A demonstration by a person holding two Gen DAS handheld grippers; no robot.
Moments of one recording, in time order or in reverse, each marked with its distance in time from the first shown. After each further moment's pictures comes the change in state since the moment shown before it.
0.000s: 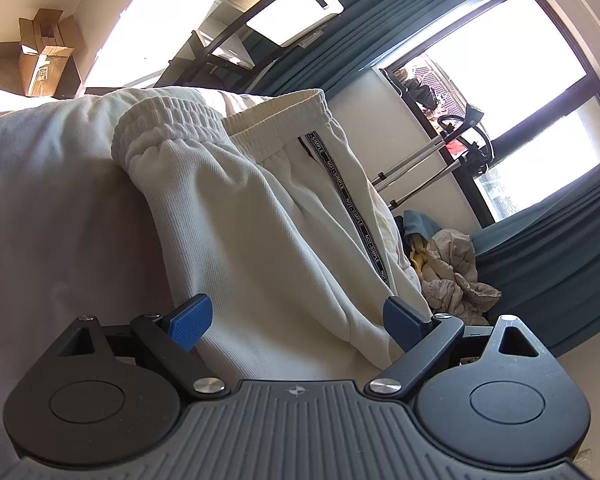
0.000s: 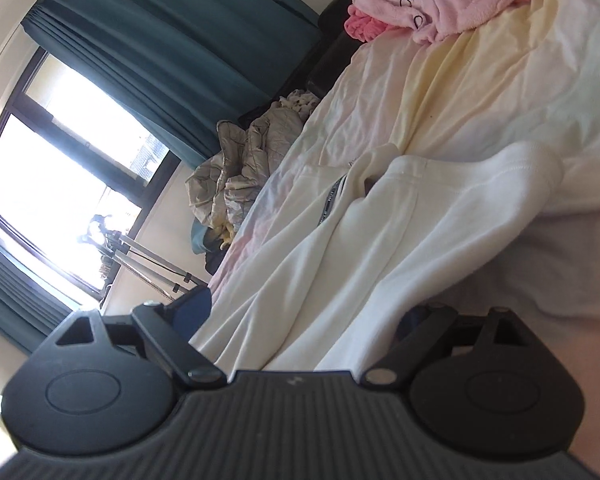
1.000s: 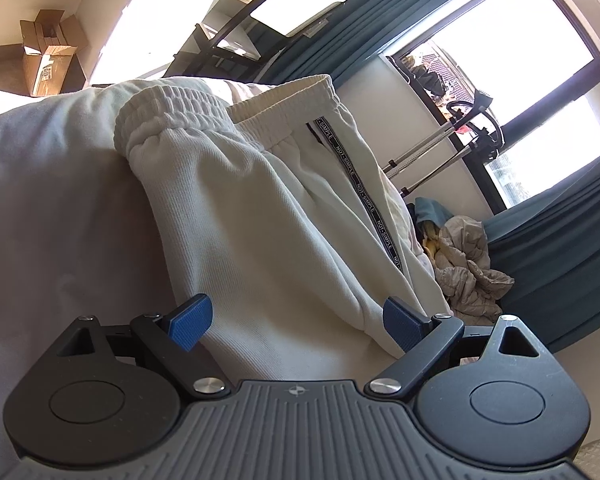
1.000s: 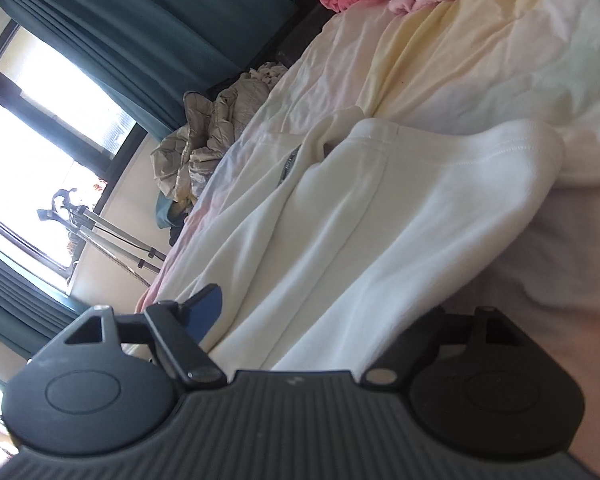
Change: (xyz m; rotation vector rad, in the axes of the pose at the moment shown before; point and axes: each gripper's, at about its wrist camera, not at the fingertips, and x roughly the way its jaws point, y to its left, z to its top) left arm 0.005 -0.003 -0.003 0.023 0.030 0.038; right arm 0.027 -0.018 -0.005 -0.020 0.061 -0.063
